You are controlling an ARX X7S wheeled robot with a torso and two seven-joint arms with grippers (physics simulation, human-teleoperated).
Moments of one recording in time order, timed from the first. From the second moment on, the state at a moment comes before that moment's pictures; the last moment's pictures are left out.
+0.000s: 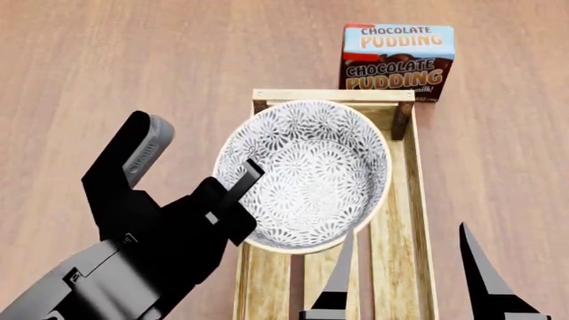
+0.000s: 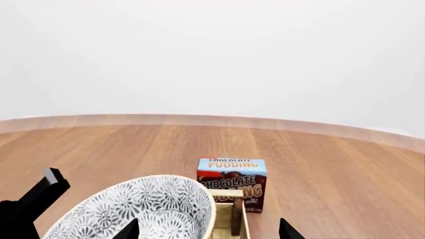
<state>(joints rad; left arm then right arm) -0.76 -0.04 0.49 0.09 -1.61 -0.28 -1.26 0.03 0.44 -0.25 -0.82 0.31 0.38 0.51</state>
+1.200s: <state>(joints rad) -0.73 -0.05 0.78 -0.07 -1.60 0.03 -1.02 0.03 0.45 -0.25 -0.82 0.32 0.37 0.52</state>
